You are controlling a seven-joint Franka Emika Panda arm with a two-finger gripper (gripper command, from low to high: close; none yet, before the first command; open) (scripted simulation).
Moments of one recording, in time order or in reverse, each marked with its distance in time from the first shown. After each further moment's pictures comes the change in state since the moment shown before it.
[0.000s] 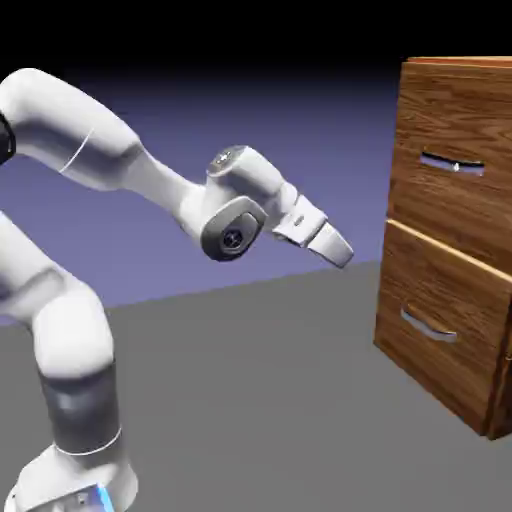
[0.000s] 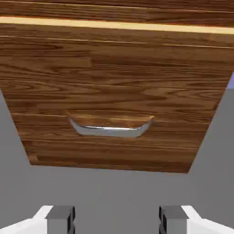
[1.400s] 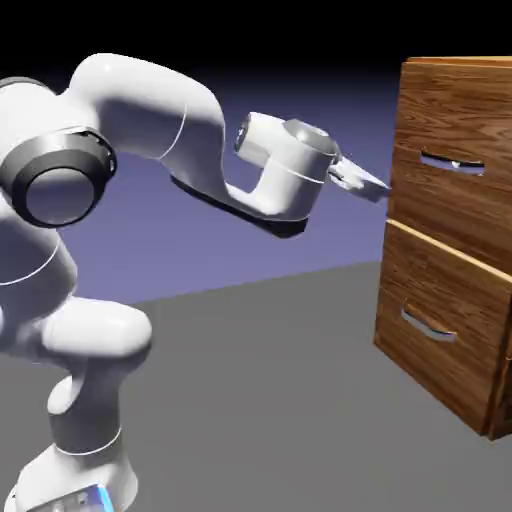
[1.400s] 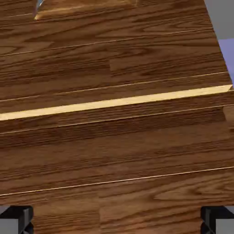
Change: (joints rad) arm 0.975 0.105 -0.885 0.562 -1.827 -0.190 -1.555
